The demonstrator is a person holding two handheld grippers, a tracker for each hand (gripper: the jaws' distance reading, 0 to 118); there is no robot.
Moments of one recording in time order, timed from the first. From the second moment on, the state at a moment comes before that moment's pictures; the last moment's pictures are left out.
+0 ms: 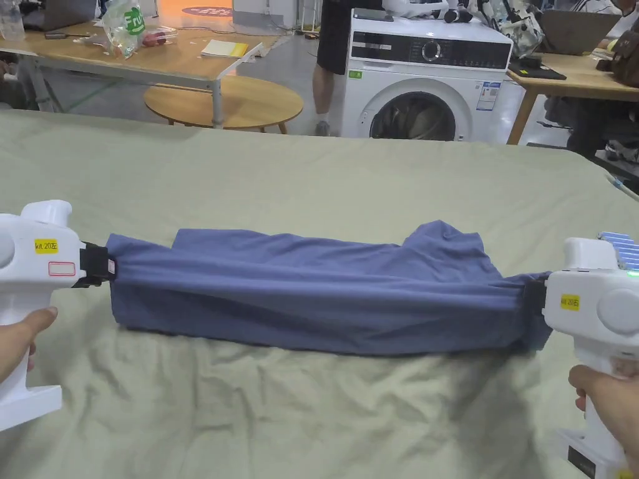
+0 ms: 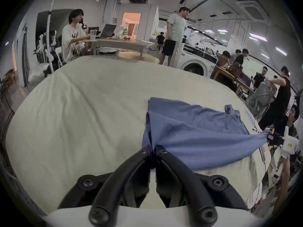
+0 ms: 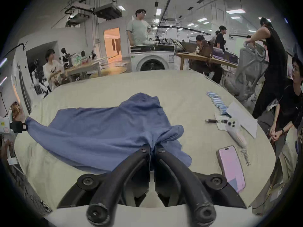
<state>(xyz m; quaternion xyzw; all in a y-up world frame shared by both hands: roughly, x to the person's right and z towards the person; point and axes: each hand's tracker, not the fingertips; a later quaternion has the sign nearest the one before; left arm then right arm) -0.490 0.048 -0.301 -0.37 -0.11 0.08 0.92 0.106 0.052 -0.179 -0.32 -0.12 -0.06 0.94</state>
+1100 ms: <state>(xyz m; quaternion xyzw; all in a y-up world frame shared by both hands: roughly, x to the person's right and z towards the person) -0.410 0.040 -0.268 -0.20 -0.12 0.01 0.97 0.005 0.058 -0.195 -0.11 -0.11 0.02 0.99</state>
